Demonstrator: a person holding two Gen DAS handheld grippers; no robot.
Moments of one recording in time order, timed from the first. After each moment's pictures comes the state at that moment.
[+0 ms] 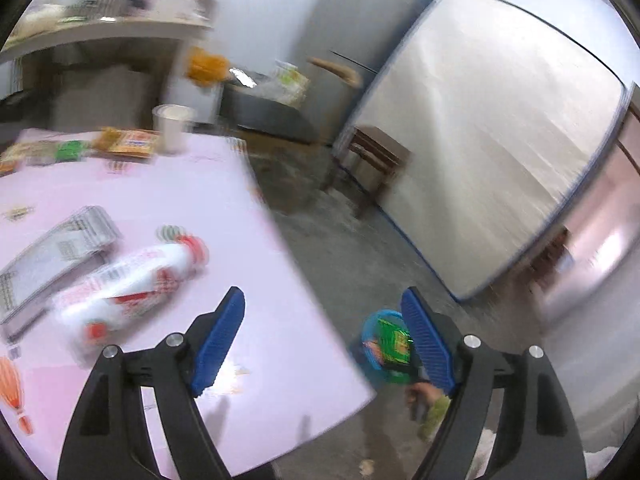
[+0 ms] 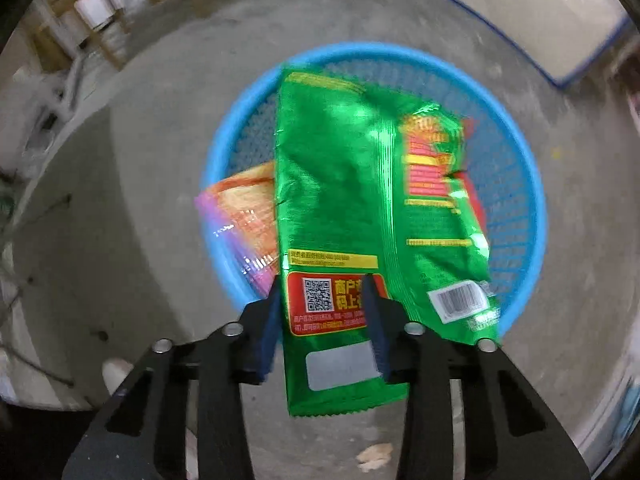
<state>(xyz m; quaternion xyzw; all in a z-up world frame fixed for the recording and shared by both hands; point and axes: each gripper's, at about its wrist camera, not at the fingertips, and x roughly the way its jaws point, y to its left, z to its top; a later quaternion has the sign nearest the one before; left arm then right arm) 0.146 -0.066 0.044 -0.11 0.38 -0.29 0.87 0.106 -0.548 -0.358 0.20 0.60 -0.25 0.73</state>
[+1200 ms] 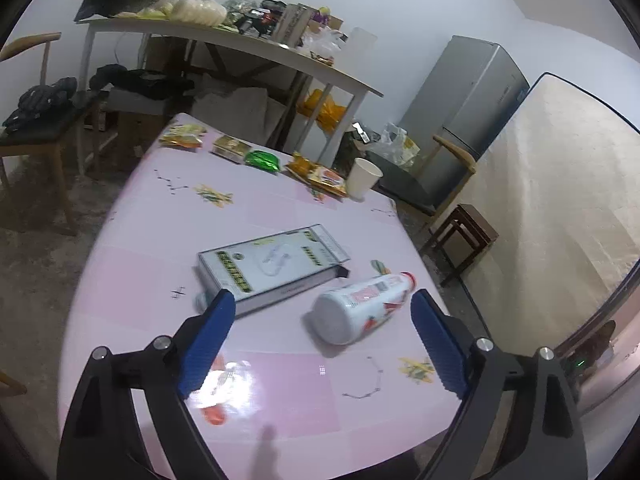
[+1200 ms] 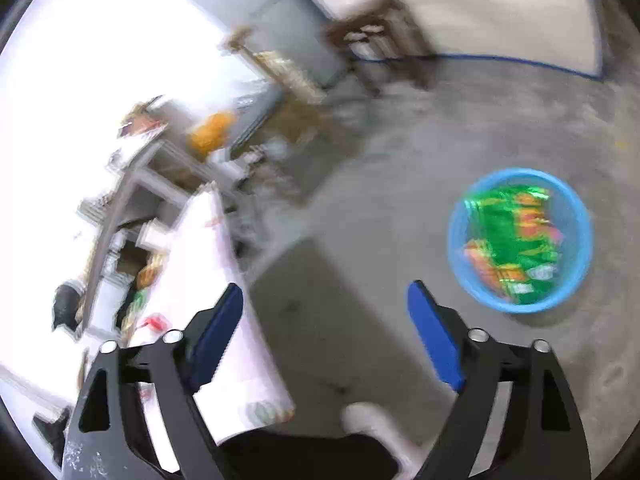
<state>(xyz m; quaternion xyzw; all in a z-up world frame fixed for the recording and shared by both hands) 0.122 0.183 0.016 -0.19 0.34 -0.13 0.91 0.038 -0.453 -0.110 0.40 0.32 -0.07 0.85</state>
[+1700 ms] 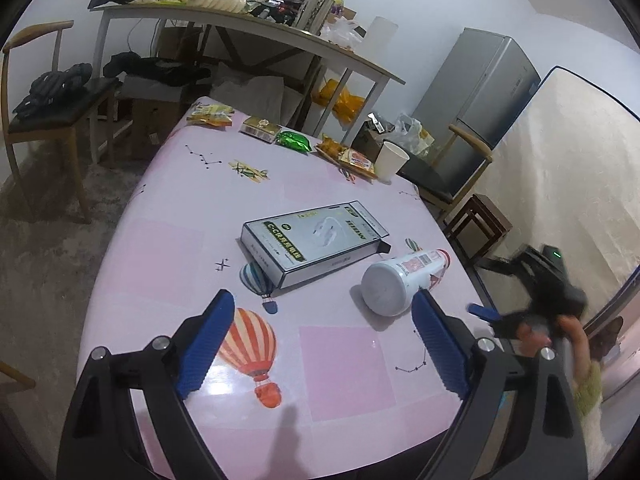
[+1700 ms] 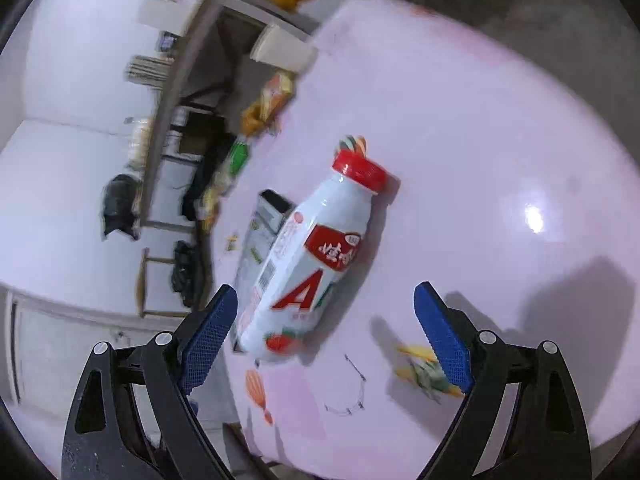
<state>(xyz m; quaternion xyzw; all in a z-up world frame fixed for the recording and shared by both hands) 0.112 0.217 -0.023 -0.18 0.35 -0.12 0.91 0.235 -0.183 -0.112 0.43 0.49 0.09 0.75</state>
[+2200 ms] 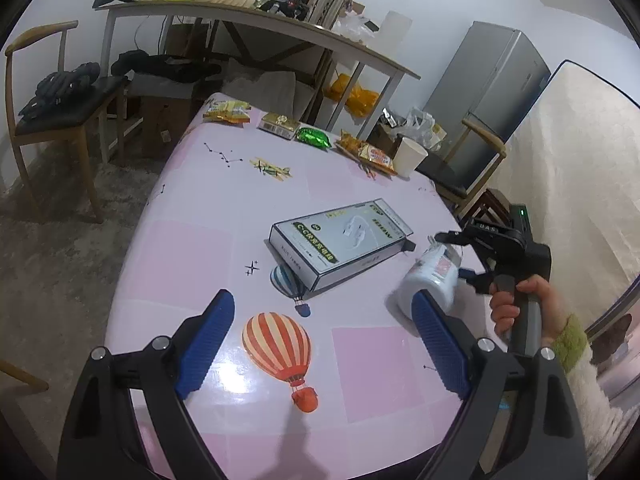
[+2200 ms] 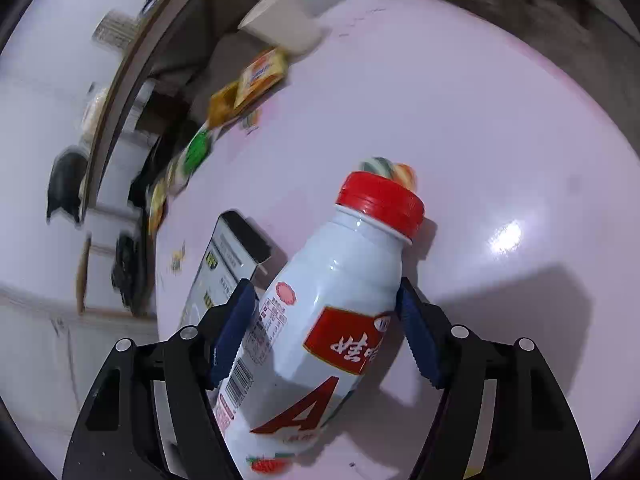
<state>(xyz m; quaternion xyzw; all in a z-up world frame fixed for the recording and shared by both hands) 0.124 0.234 -0.031 -0.17 0.37 -0.11 0.91 0.303 -0.130 -0.113 0.32 0.52 0.07 0.79</state>
